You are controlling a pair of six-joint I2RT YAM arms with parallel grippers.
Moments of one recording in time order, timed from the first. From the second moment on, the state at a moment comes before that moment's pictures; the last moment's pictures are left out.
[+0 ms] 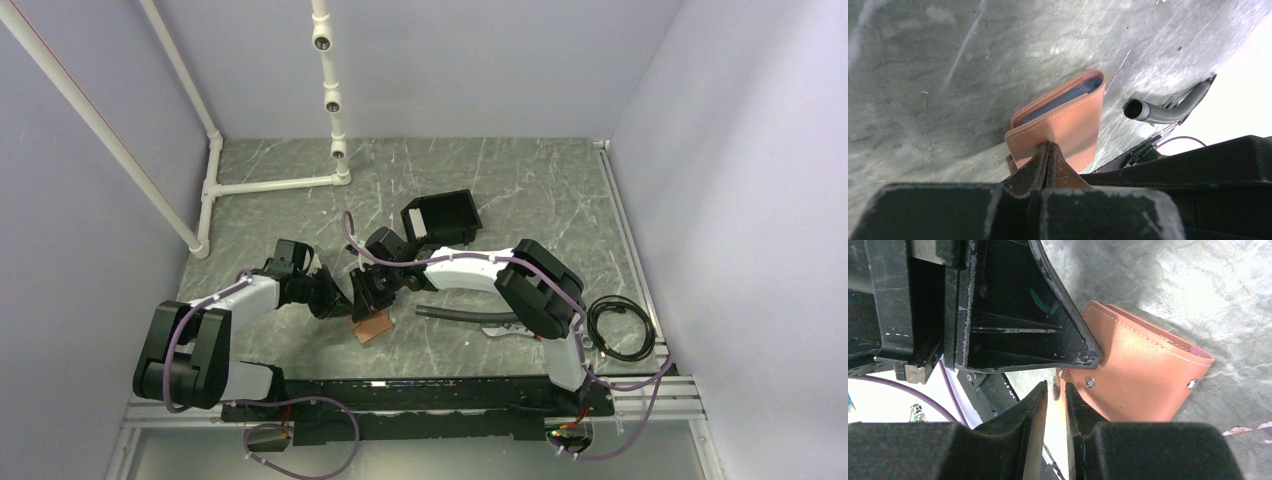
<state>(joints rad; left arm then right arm) -0.19 1.34 0.50 -0.27 0.56 -0.78 0.98 1.99 1.28 -0.13 -0.52 0.55</state>
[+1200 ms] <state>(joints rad) -0.19 1.32 0.49 -0.27 0.54 -0.78 0.98 1.99 1.29 -0.21 -0.40 0.54</state>
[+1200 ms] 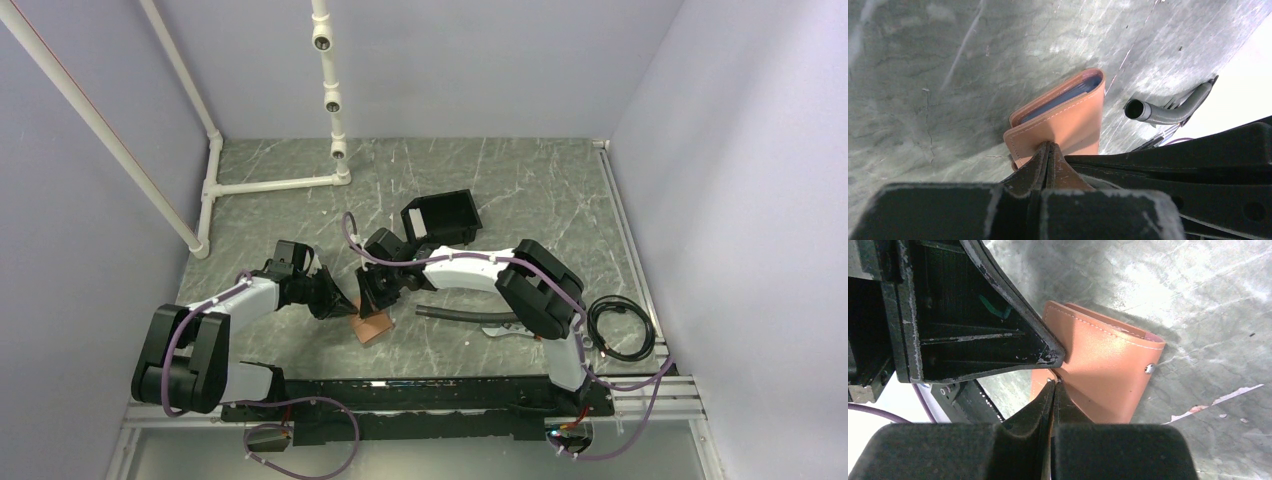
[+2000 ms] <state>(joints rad) -0.19 1.32 0.49 -0.27 0.54 -0.78 1.00 2.02 1.37 -0.30 -0.34 0.52</state>
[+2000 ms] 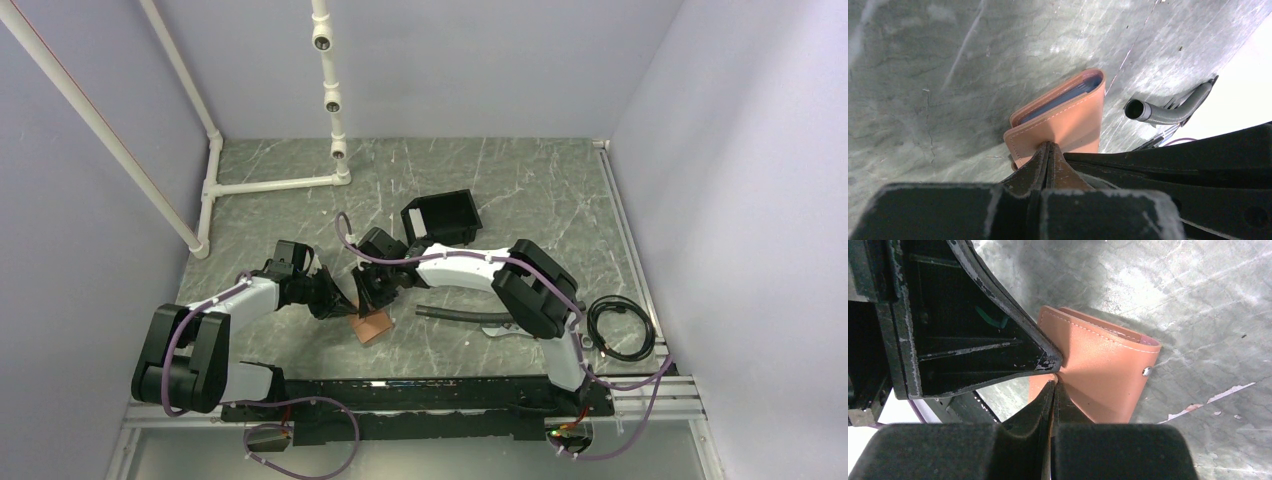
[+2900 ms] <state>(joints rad) -0.19 1.30 0.48 -0.27 0.53 -0.77 1.04 1.94 1.14 0.03 -0.22 0.47</state>
